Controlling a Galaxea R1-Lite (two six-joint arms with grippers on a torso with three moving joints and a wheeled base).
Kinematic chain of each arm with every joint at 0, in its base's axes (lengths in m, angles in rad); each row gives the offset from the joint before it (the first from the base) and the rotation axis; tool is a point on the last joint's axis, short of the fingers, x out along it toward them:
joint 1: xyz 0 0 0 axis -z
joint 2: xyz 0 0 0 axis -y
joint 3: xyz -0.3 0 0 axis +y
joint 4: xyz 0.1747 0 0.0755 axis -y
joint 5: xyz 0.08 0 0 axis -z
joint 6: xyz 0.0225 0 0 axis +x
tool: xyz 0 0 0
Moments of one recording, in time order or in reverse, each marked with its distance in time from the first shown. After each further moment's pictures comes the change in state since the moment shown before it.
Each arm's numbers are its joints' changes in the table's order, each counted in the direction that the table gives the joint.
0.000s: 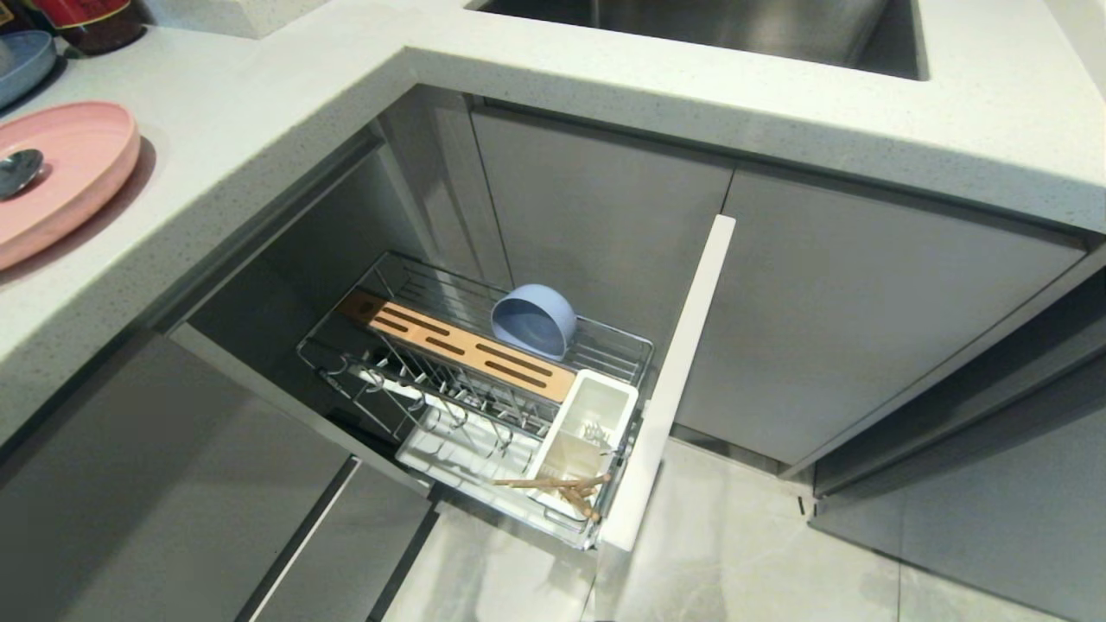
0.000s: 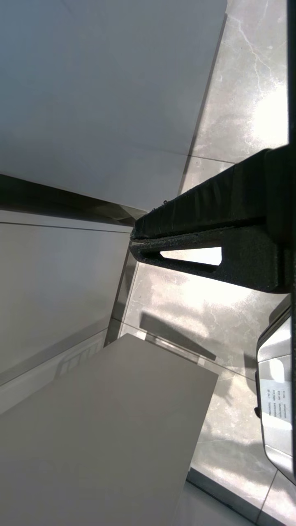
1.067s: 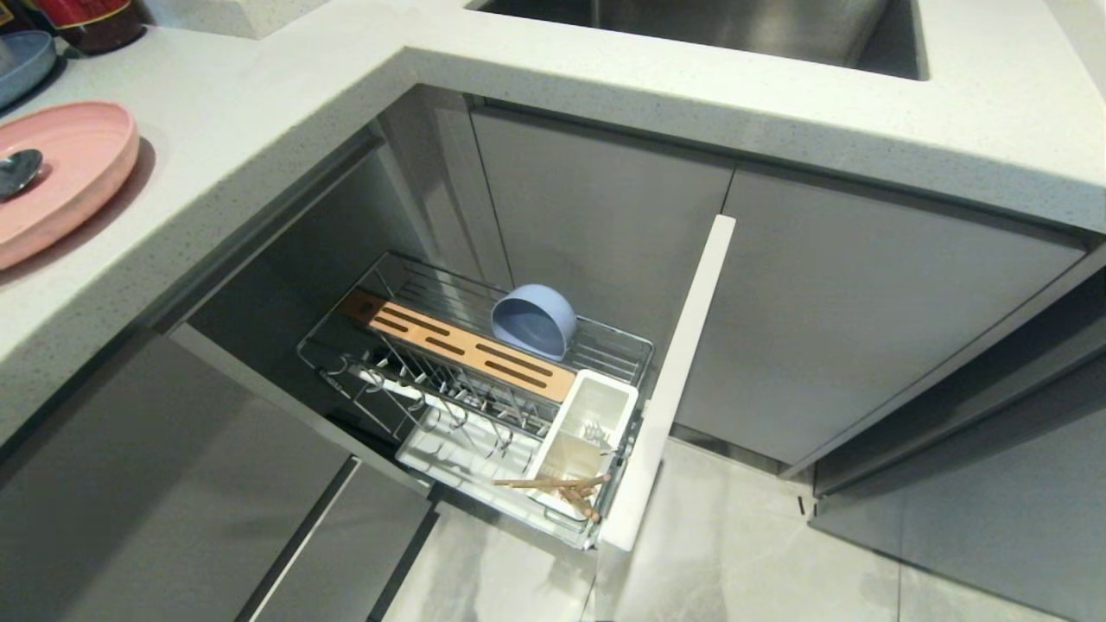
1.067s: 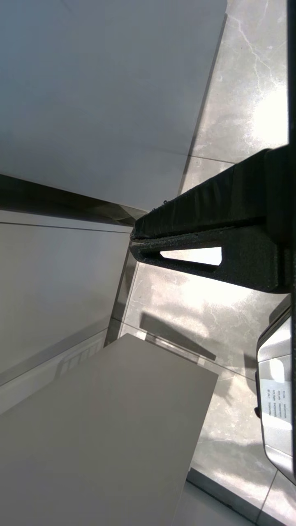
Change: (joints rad) left arm 0.121 -0.033 0.058 0.041 0.053 -0.002; right arm 0.000 0.000 0.000 0.000 0.000 0.000
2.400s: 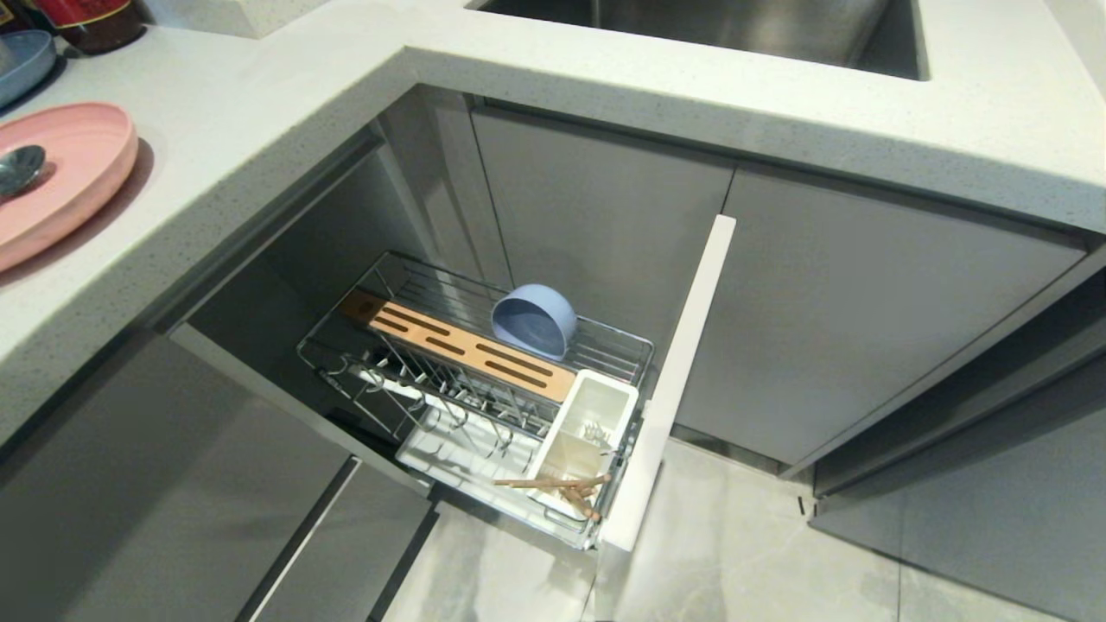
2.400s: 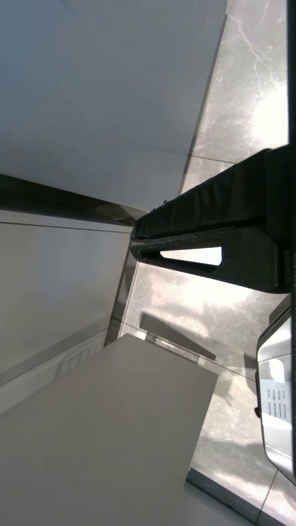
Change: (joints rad) left arm 0.008 0.003 -0.005 -0.002 0.002 -0.009; right arm 0.000 0.000 0.000 0.000 0.000 0.000
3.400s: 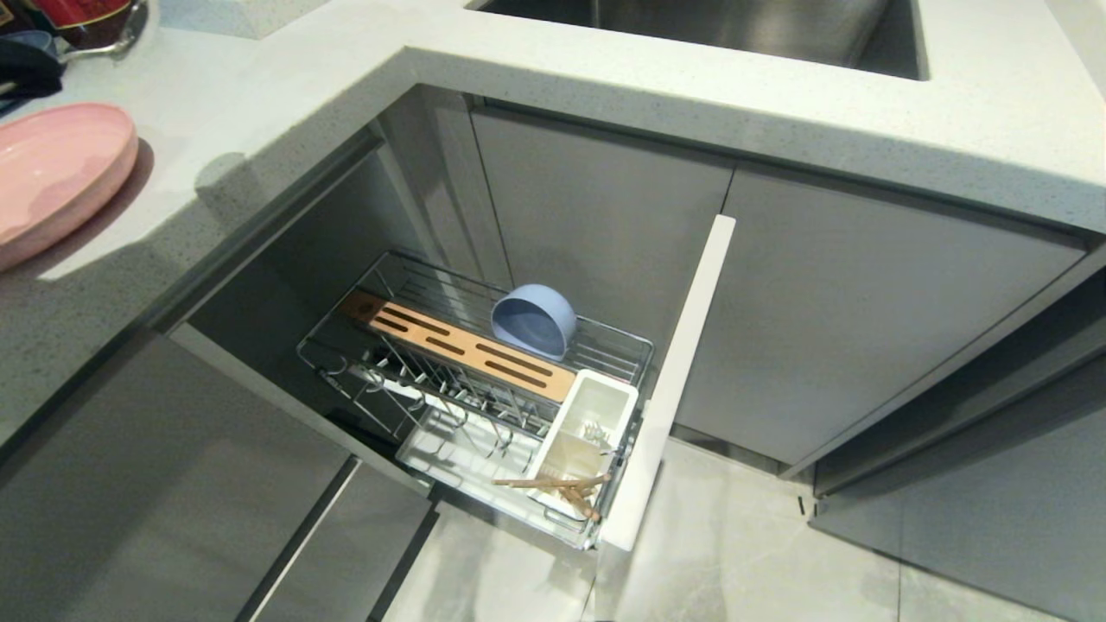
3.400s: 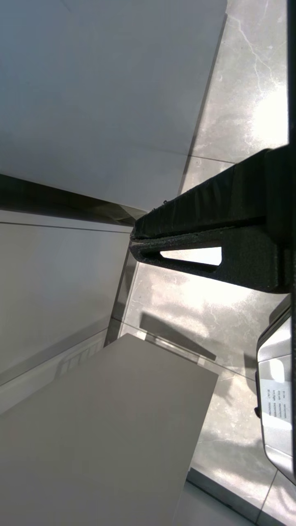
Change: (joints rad) left arm 0.550 0.132 -0.197 -0.139 -0.013 -0.802; right arm 0.000 0.000 0.000 0.000 0.000 0.000
